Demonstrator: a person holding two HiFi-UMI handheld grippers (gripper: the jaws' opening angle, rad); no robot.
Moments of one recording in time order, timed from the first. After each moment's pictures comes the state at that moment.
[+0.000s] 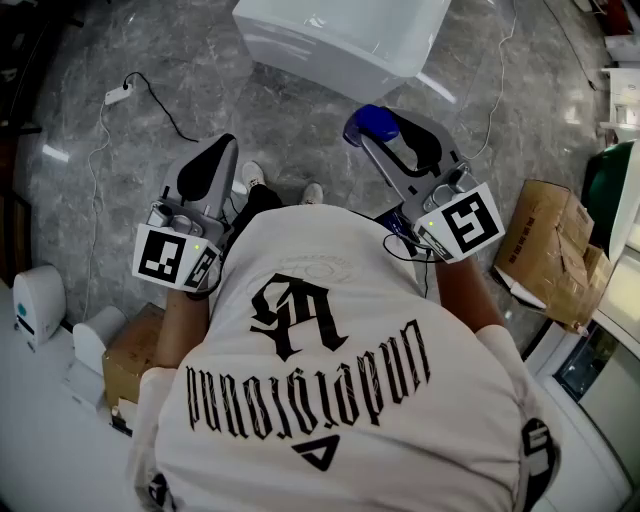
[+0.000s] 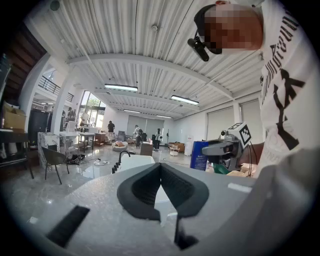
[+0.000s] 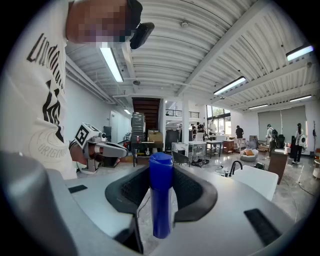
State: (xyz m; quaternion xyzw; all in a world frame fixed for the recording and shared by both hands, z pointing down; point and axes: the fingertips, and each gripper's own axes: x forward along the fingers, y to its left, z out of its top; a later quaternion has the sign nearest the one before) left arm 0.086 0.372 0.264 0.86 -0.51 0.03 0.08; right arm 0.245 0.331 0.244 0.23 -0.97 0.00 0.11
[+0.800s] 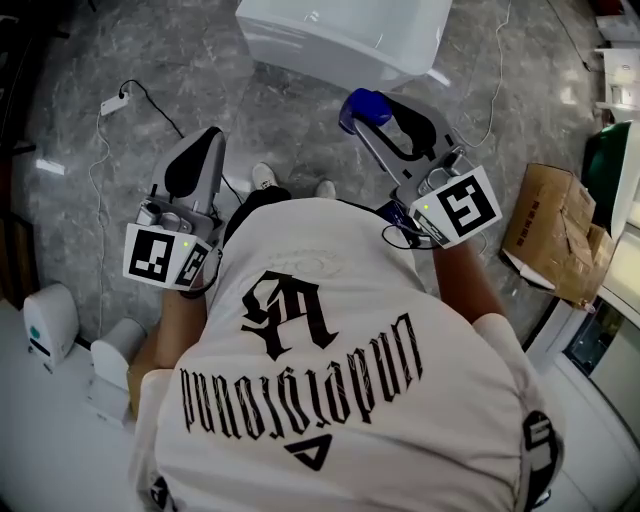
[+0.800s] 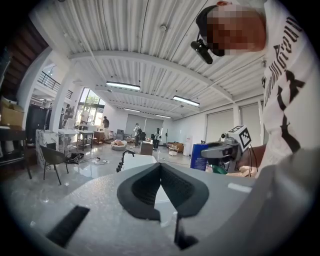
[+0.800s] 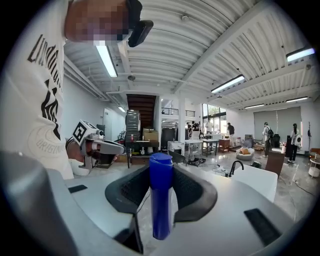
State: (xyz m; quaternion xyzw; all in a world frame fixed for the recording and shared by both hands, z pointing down) left arm -0.017 0.325 0.265 0.86 -0.50 0.03 0.09; right arm 0.148 0.286 0.252 0.26 -0.96 0.01 0.12
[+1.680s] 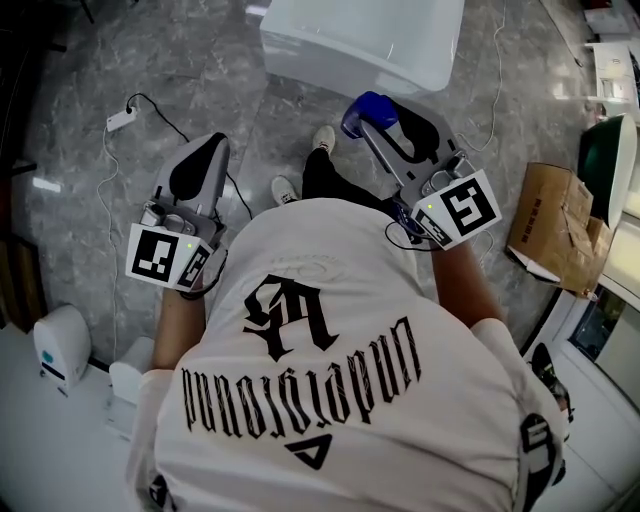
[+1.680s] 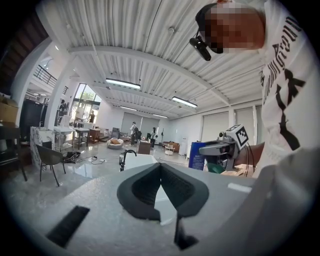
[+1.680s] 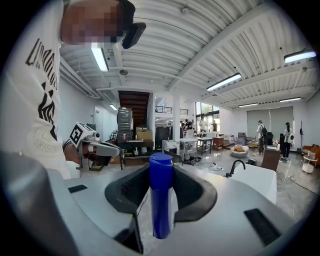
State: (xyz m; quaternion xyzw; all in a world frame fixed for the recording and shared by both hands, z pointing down) left arm -0.146 0.287 0.272 0.88 -0.46 0.02 0.10; right arm 0.029 0.248 0.252 0.30 -0.95 0.02 0.13
